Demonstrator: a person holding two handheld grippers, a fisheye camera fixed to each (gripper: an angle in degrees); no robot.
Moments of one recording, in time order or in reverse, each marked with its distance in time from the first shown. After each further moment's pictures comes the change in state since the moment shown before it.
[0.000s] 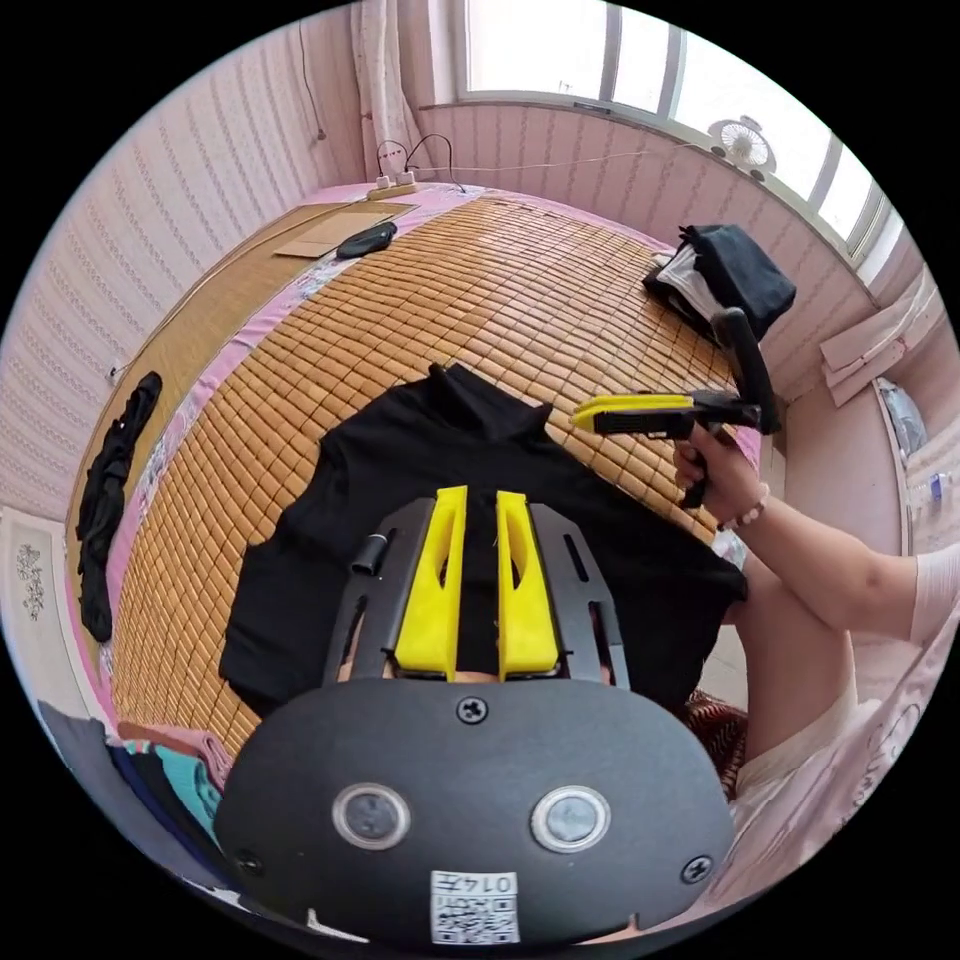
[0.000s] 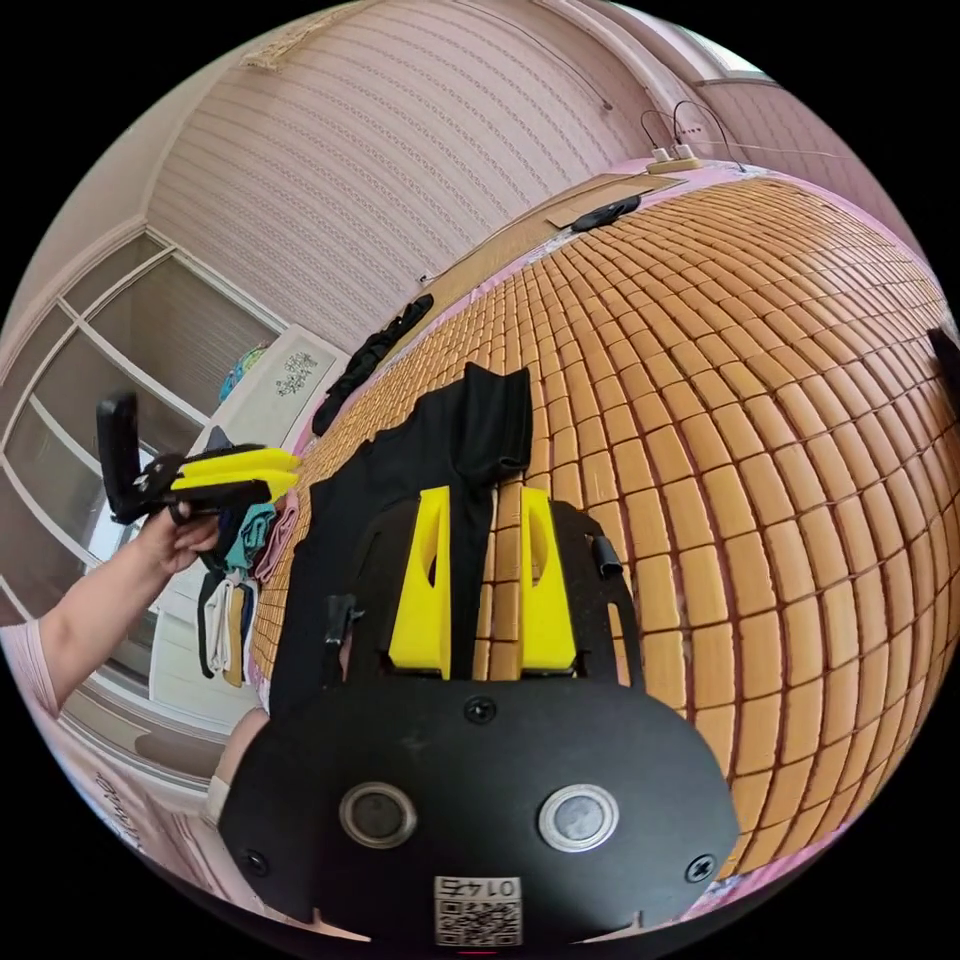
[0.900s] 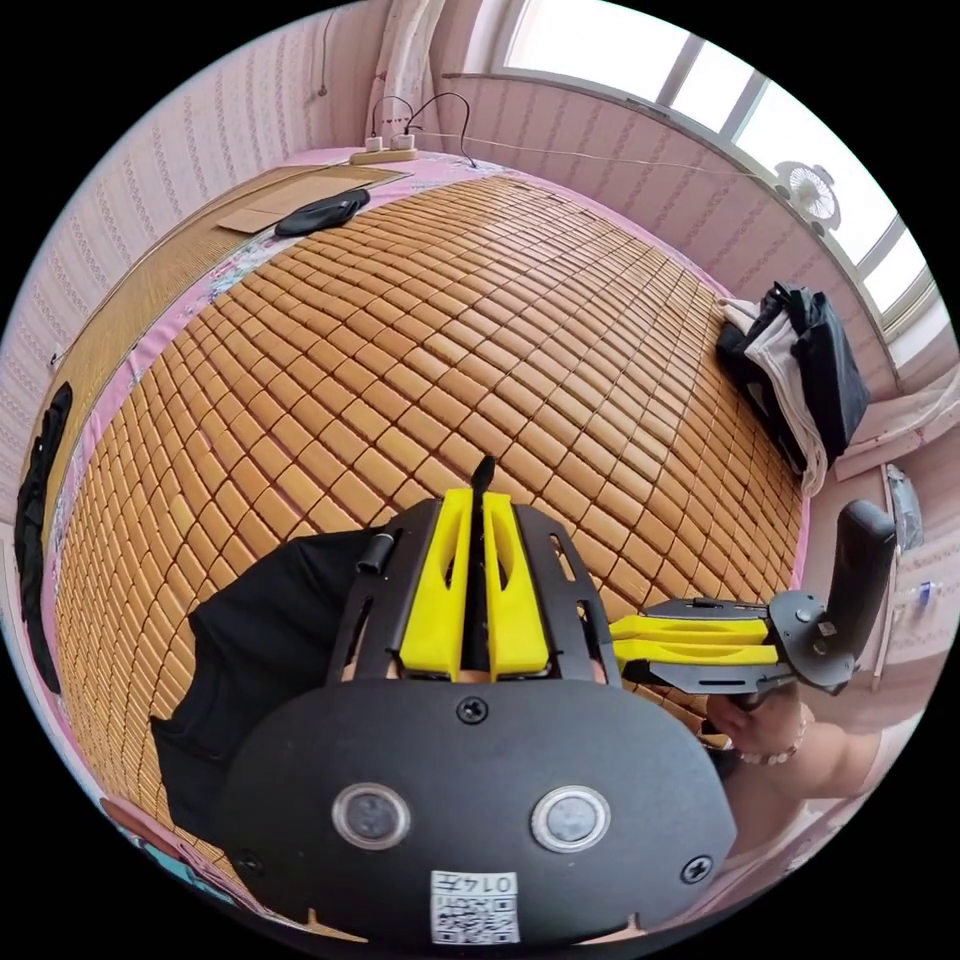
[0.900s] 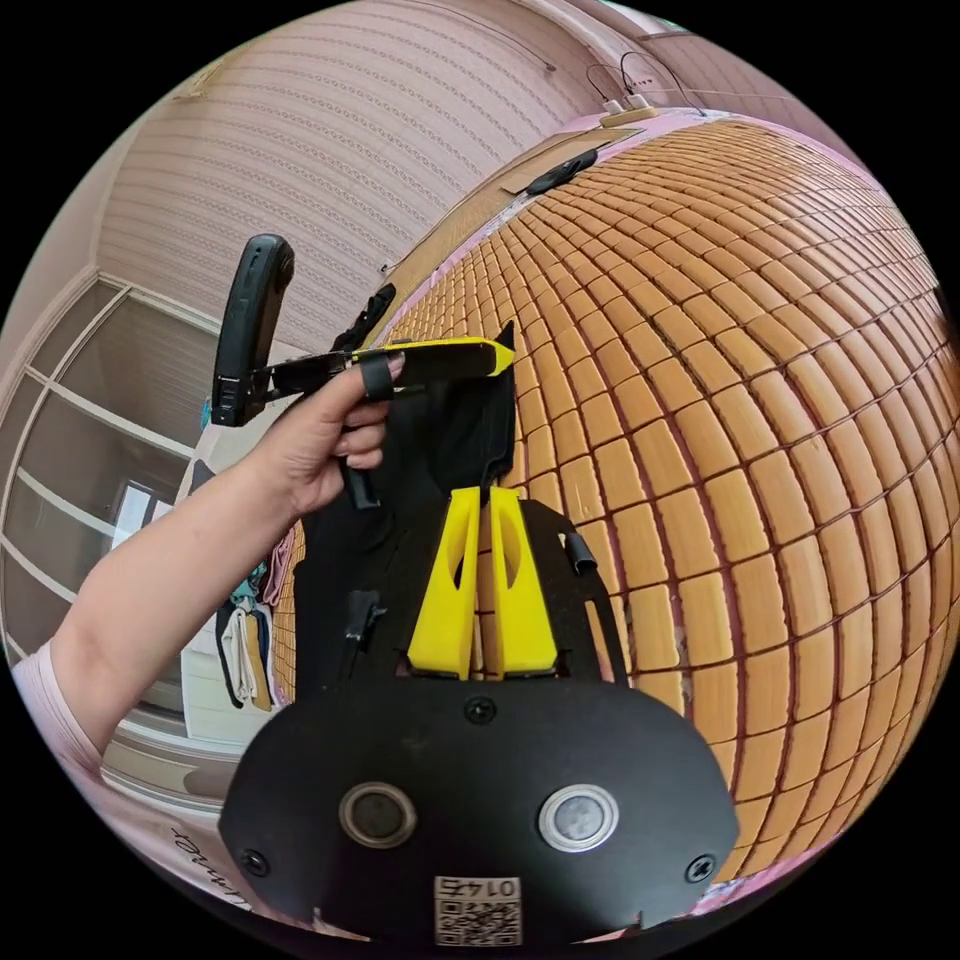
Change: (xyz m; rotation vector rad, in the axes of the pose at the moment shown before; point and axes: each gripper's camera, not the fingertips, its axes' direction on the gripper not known) left arm -0.021 -0.147 0.162 -0.057 0.113 -0.072; right arm 0.049 -0.051 0.058 -0.085 0.012 0.132
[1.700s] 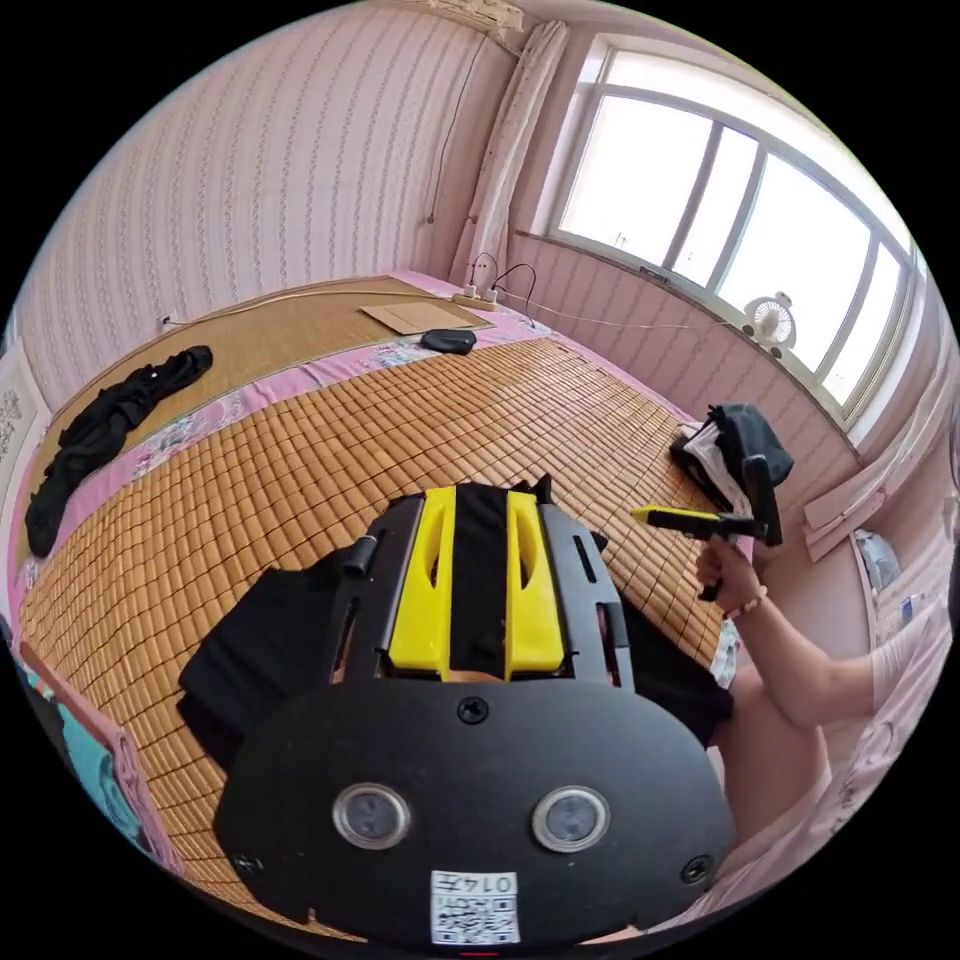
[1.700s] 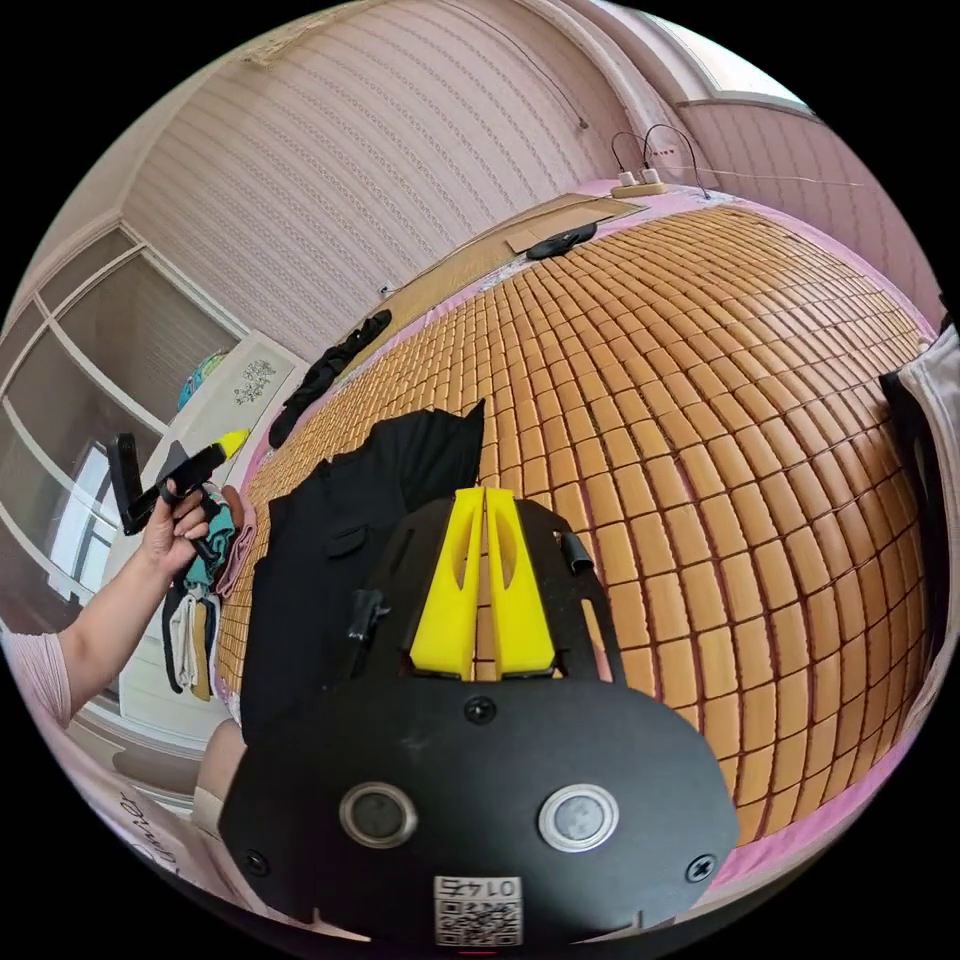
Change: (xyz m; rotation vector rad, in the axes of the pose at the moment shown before) left arm -0.124 0.280 -0.215 0.446 -0.068 -0.193; right arm -0.035 0.015 0.080 0.099 0.135 -0.158
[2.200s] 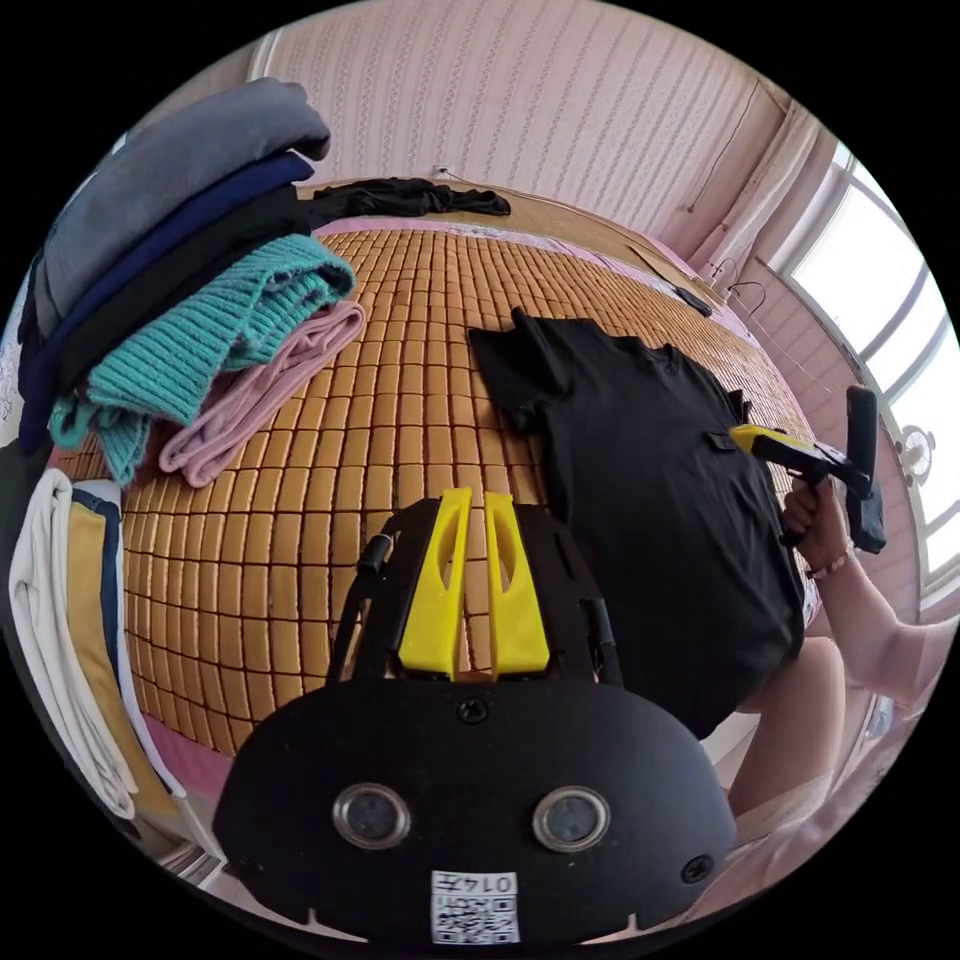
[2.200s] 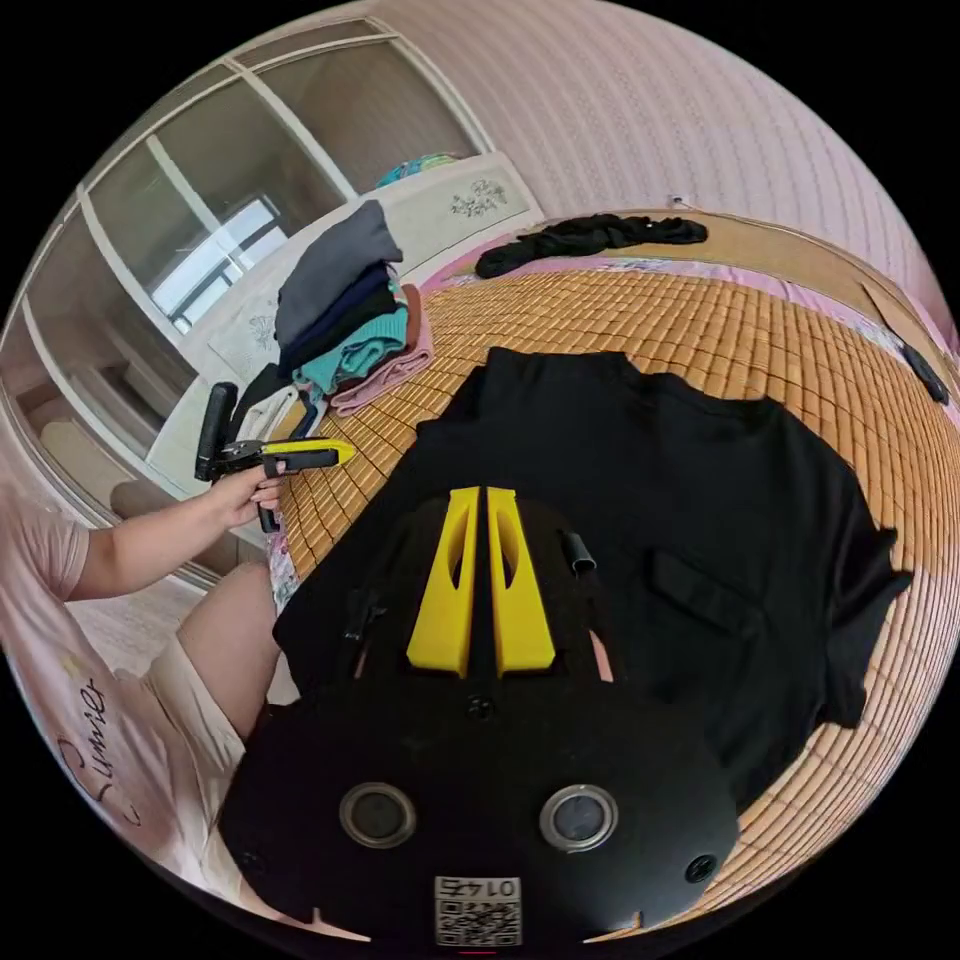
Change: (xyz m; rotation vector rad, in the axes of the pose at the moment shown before) left arm -0.146 0.259 -0.132 -0.149 -0.250 -0.522; right arm -0.326 0.050 0.229 -0.328 -0.272 -0.636
